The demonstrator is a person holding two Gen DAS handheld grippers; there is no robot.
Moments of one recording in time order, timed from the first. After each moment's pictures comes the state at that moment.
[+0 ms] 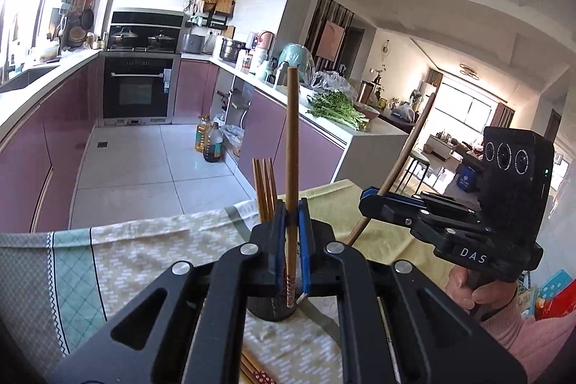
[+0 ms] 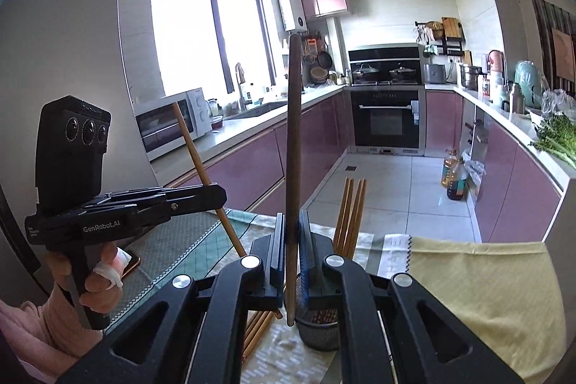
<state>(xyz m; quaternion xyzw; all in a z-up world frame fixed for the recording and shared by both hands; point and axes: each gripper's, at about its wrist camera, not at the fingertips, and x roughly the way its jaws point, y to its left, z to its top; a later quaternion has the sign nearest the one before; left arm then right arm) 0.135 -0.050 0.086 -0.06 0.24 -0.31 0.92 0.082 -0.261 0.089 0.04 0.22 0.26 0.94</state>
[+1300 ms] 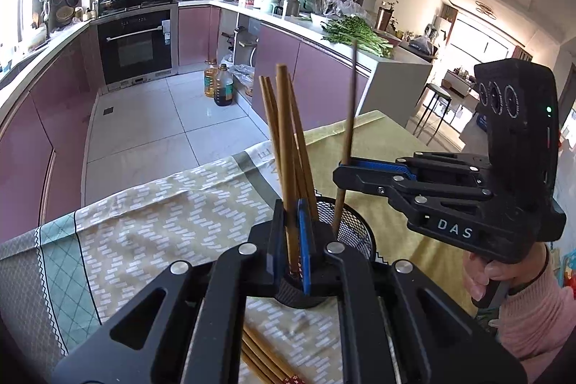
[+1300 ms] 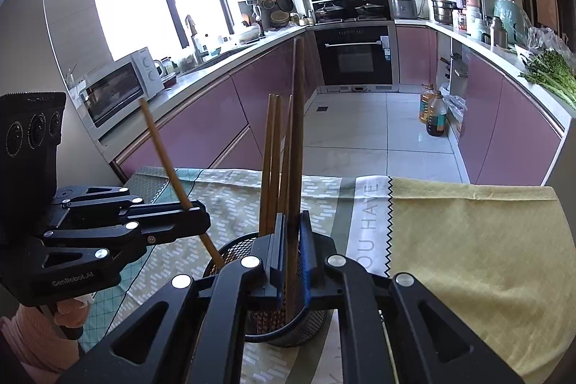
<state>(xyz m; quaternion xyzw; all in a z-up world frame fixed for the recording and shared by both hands) 0.209 -0.104 0.018 0.03 0.36 -0.29 0.89 0.163 -0.261 0.017 0.06 0.35 0.20 0.91</state>
